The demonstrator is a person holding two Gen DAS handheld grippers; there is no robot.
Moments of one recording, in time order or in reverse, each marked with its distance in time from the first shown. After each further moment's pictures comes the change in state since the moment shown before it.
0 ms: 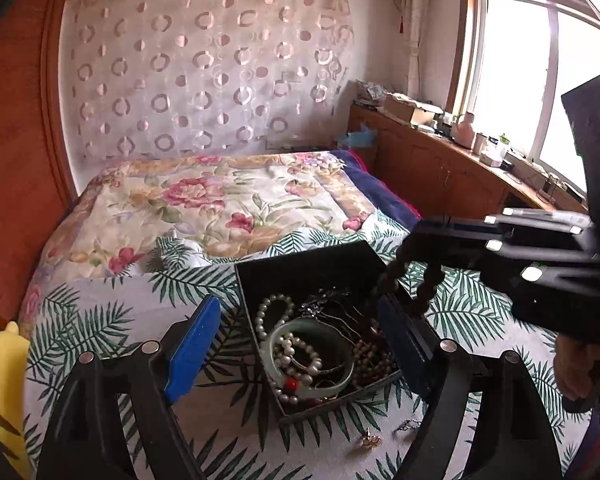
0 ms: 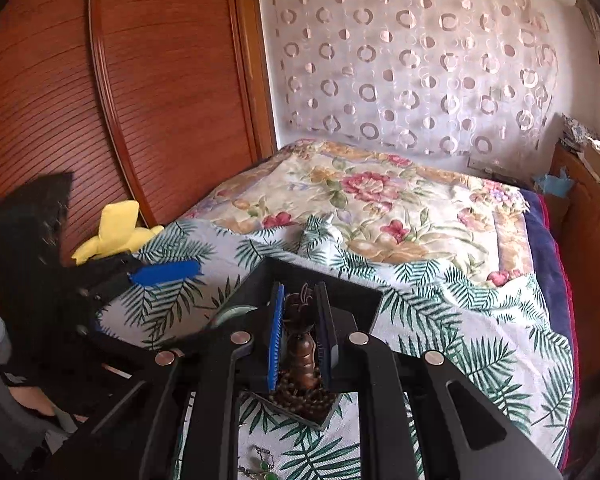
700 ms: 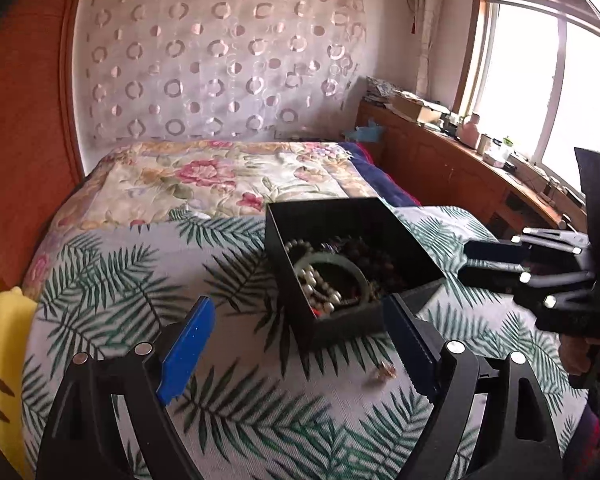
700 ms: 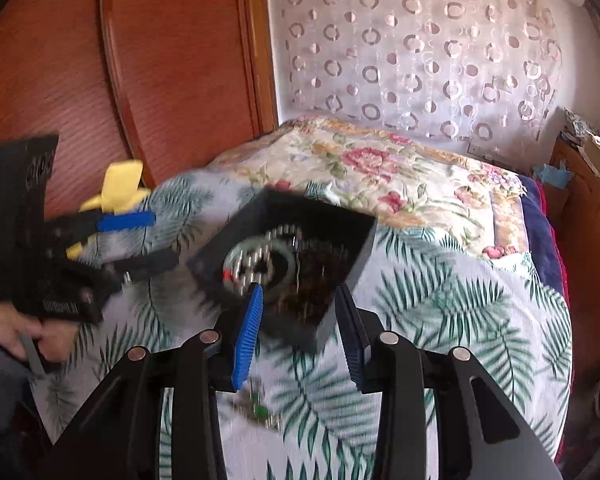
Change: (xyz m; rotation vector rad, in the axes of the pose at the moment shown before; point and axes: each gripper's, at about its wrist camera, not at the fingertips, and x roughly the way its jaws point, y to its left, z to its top) left arm -0.036 0.018 -0.052 -0.049 0.025 -0.008; right arm -0.021 0.007 -0.065 -0.062 0.075 -0.007
